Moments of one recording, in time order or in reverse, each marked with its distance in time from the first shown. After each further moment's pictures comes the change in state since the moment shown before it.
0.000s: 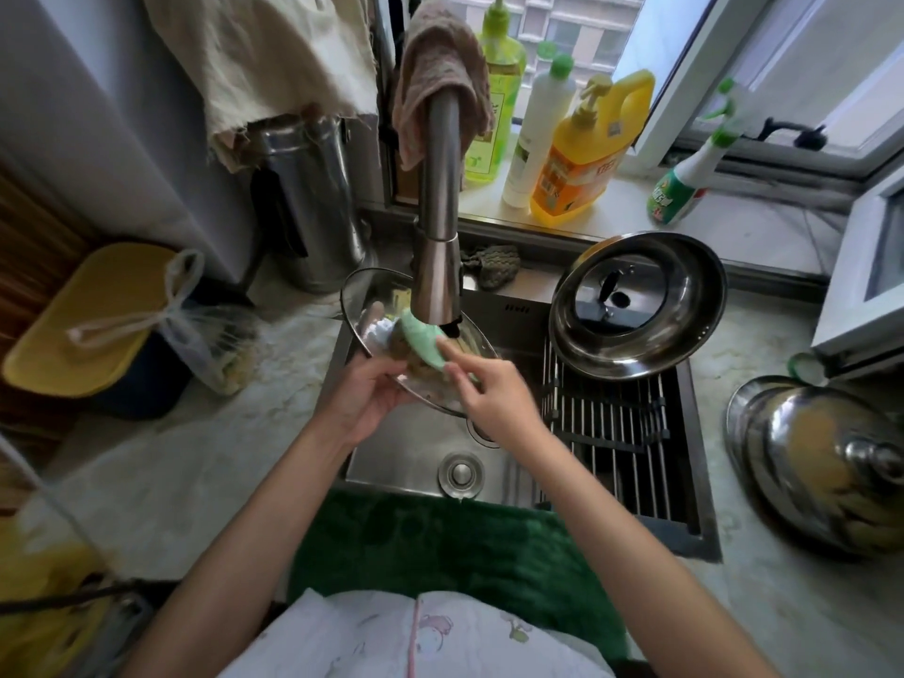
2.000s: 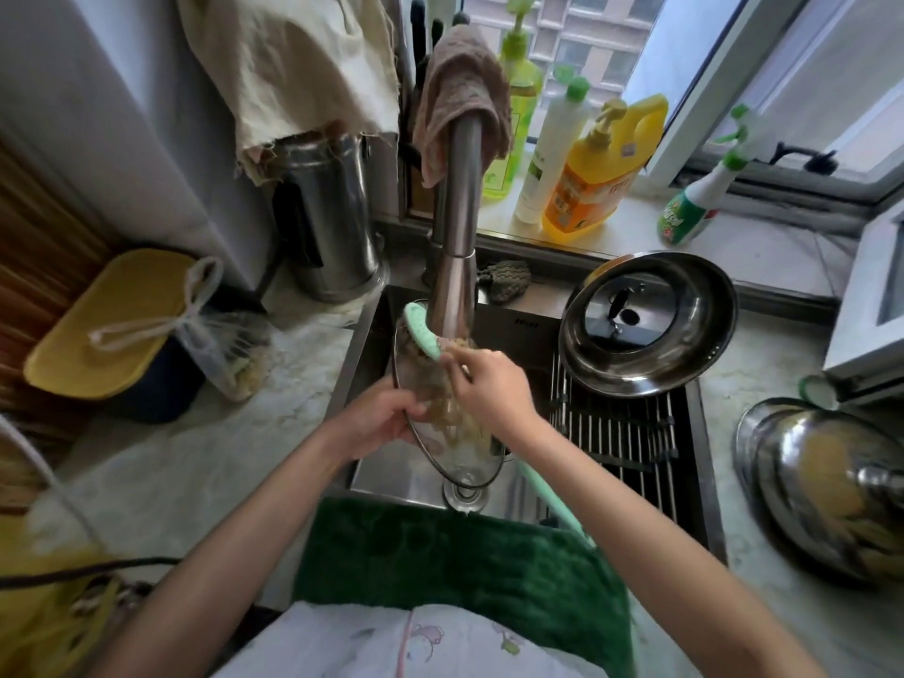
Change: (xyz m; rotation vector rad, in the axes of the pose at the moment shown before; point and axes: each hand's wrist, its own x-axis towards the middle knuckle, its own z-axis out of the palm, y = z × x) left_hand -0.001 -0.001 -0.012 0.360 -0.230 -0.223; right_hand 0.026 -0.022 0.005 -0.304 0.051 -0.001
